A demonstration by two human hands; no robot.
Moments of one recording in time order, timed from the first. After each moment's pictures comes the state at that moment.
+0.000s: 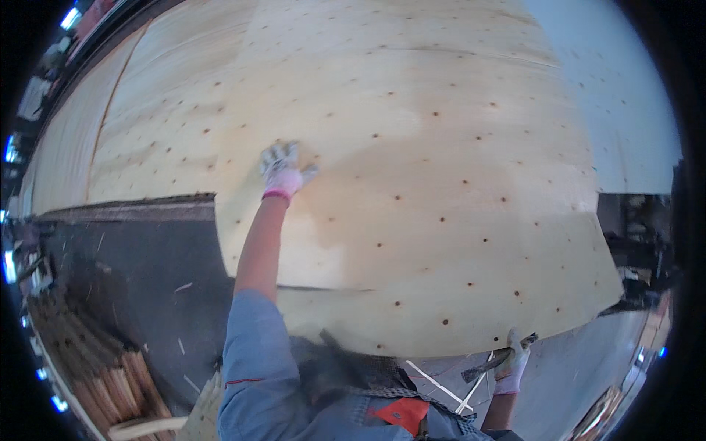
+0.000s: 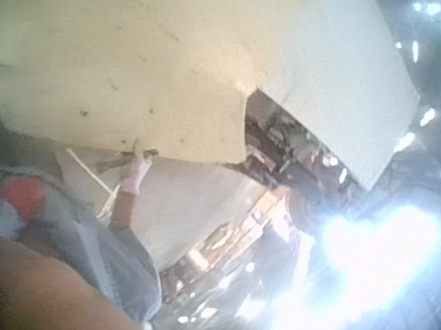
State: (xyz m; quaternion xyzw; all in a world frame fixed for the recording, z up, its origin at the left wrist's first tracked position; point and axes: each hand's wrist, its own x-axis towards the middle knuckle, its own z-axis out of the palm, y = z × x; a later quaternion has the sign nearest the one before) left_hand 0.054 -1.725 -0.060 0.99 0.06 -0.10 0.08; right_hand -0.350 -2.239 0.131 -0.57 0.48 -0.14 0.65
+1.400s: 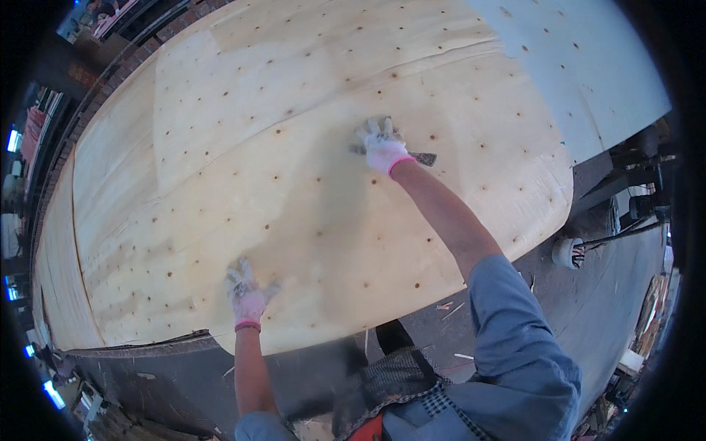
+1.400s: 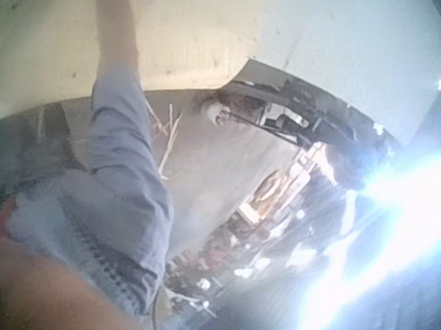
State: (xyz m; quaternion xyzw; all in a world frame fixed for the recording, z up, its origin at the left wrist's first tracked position) left_hand 0.084 -1.728 -0.038 0.98 0.03 -0.21 0.01; right_hand 0.284 -2.156 0.005 -0.99 0.02 0.15 0.03
